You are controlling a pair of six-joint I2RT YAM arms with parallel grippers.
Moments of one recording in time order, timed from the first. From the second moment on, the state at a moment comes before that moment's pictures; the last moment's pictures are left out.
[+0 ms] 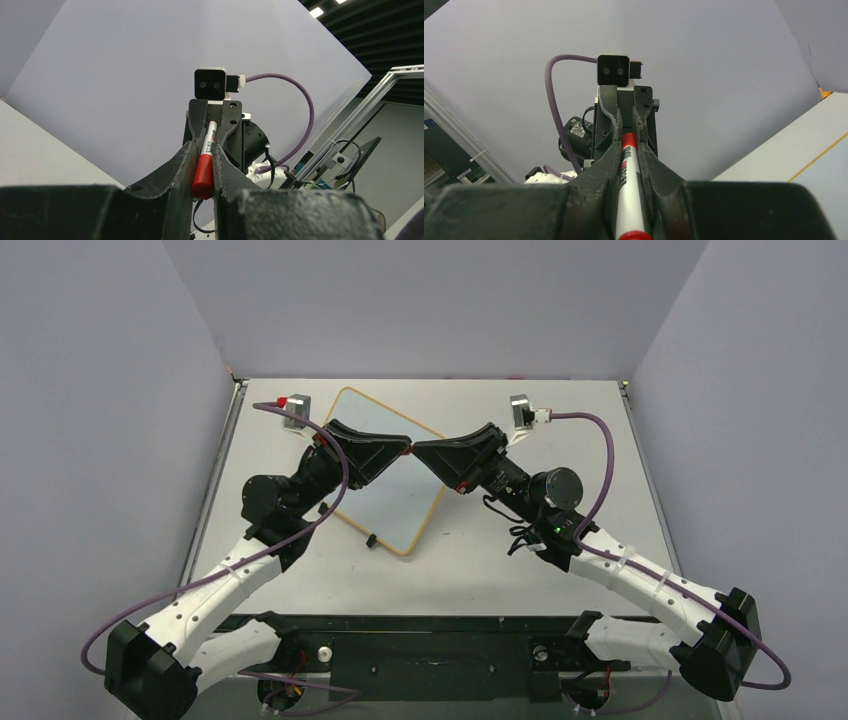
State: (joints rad) left arm -0.57 1.01 0.78 0.87 0.44 -1.15; right arm 0.82 1.10 0.89 0.70 -0.23 0.83
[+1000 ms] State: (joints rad) left arm -0.56 1.03 0.77 0.73 0.49 -0.84; right arm 0.82 0.74 0.85 0.17 0.27 0.74
